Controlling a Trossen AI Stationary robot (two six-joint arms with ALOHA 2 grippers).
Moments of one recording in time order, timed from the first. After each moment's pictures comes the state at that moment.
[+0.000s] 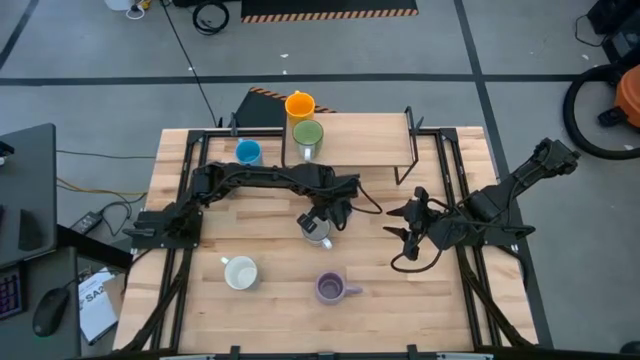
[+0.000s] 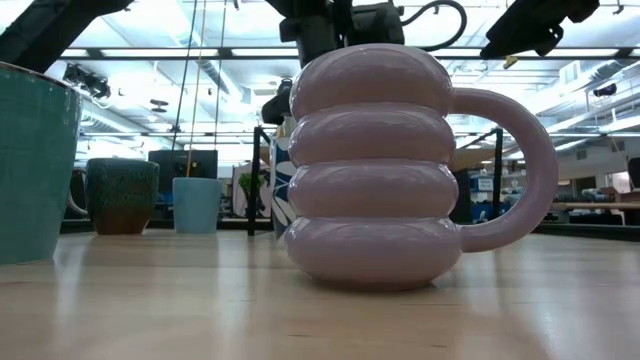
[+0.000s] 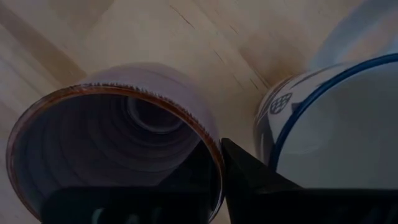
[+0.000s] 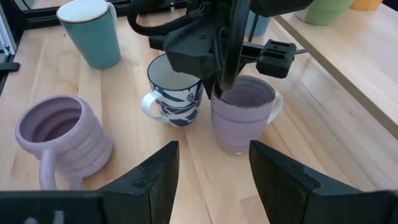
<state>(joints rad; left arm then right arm) 0.08 2.18 1.88 -1.01 0.03 0.87 0.55 0.98 0.79 -0.57 0.69 0.55</state>
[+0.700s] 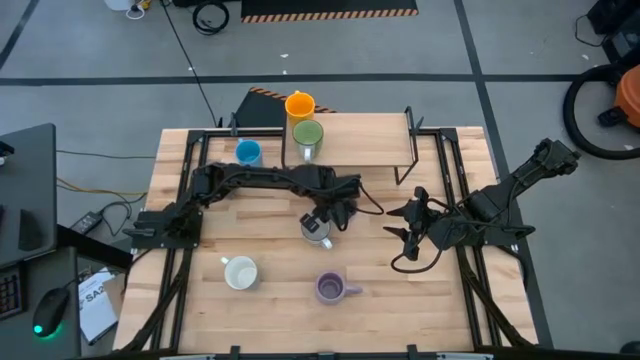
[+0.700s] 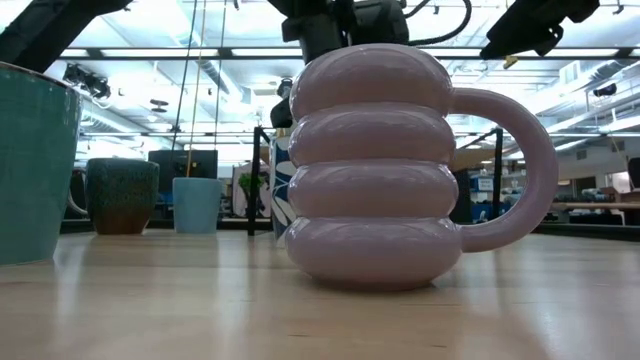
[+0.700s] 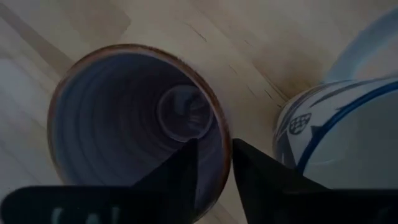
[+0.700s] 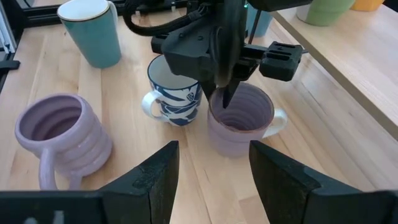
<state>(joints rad) 0.07 2.18 1.88 -0.94 0.01 0.90 0.55 0.98 0.79 -0.57 0.69 0.54</state>
